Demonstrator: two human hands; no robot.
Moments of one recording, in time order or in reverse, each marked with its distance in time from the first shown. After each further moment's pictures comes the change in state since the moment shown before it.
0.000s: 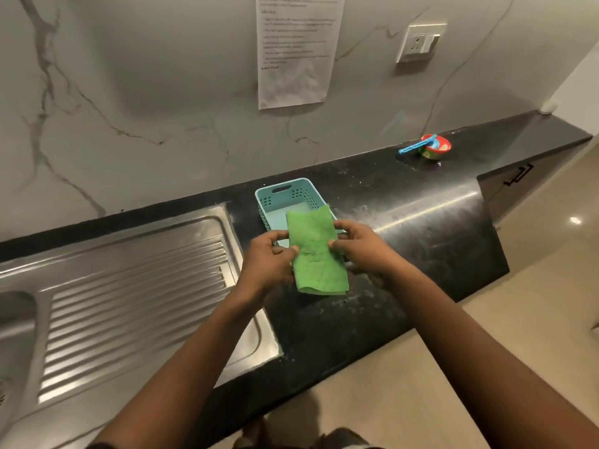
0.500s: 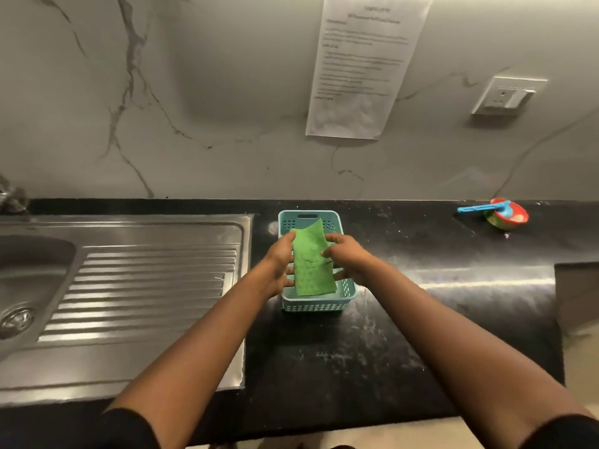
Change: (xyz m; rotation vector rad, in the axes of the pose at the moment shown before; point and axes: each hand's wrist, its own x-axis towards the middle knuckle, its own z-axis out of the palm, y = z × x) left_hand 0.096 0.015 0.048 -0.346 0.194 -0.417; right_hand 0.153 -0.012 -0.016 -0.176 -0.269 0.056
